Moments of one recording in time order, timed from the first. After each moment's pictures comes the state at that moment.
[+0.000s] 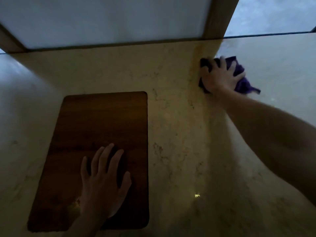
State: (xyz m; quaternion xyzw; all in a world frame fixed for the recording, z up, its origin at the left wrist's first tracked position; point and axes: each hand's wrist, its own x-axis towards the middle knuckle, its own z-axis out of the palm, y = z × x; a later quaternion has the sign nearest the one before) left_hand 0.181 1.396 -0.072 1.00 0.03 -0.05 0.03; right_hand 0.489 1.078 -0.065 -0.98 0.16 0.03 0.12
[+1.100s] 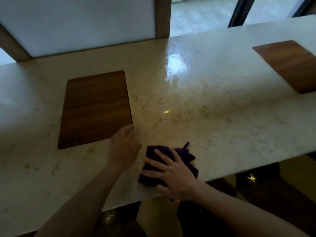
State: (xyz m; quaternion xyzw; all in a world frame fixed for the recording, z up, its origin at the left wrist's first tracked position) left_hand 0.034 1.330 -0.044 0.98 -0.13 0.02 0.13; right_hand -0.054 1.124 -0.059 -0.93 -0.34 0.11 0.07
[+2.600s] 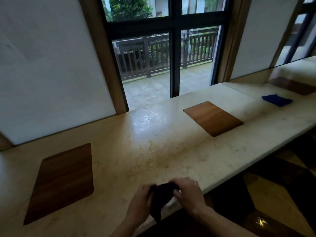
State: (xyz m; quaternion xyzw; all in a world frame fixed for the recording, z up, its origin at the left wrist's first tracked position) left_hand -0.066 1.113 0.052 0.91 -0.22 -0.08 0.34; right_hand -0.117 0.913 0.063 -0.97 0.05 -0.05 0.24
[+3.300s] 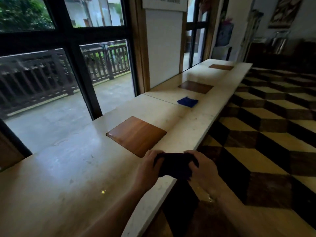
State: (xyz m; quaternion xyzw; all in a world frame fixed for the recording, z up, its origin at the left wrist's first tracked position) left_hand -0.015 0.741 0.151 0.74 -0.51 -0.05 0.43; right_hand -0.188 0.607 0.156 -0.86 0.32 -0.25 0.29
